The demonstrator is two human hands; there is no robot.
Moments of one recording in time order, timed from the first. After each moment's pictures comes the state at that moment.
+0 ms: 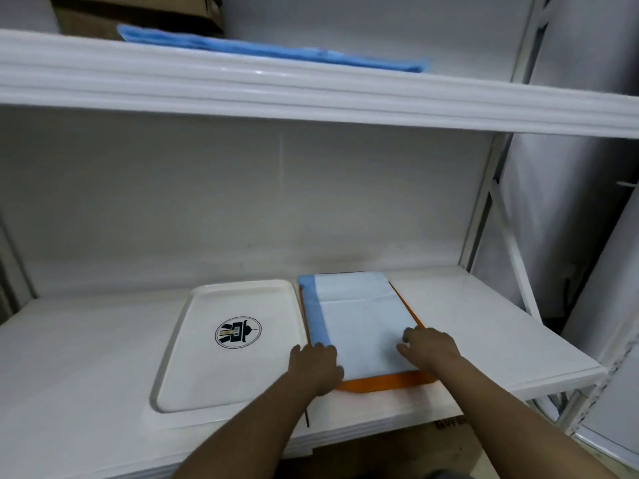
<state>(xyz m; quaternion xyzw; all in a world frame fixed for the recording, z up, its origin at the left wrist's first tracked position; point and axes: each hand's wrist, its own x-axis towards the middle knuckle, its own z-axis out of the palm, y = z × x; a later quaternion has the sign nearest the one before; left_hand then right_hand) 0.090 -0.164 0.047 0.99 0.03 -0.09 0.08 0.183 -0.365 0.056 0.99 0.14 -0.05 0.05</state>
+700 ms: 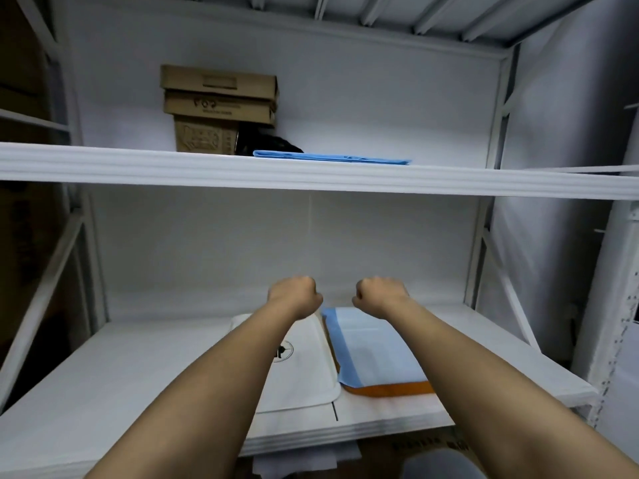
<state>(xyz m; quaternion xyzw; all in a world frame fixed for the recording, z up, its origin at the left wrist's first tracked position) -0.025 -0.111 0.223 0.98 0.12 0.14 0.05 0.050 -0.261 0.219 0.96 0.23 0.14 0.05</state>
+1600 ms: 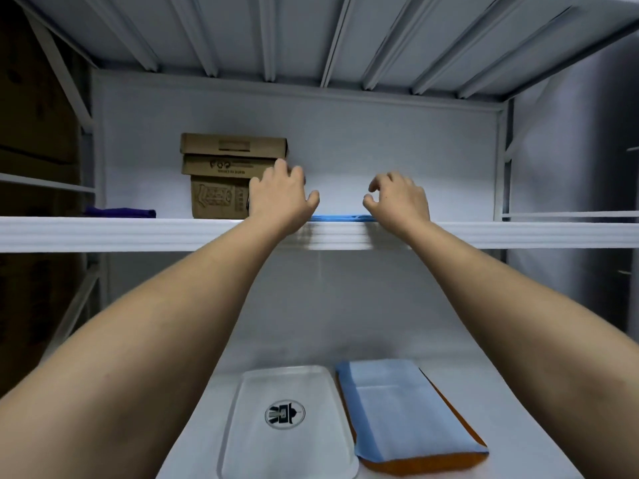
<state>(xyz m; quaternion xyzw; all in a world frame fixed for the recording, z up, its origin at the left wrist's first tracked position) -0.044 -0.083 0.435 0.87 0.12 0.47 -0.06 0.052 -0.252 0.433 0.85 0.22 0.44 -0.18</state>
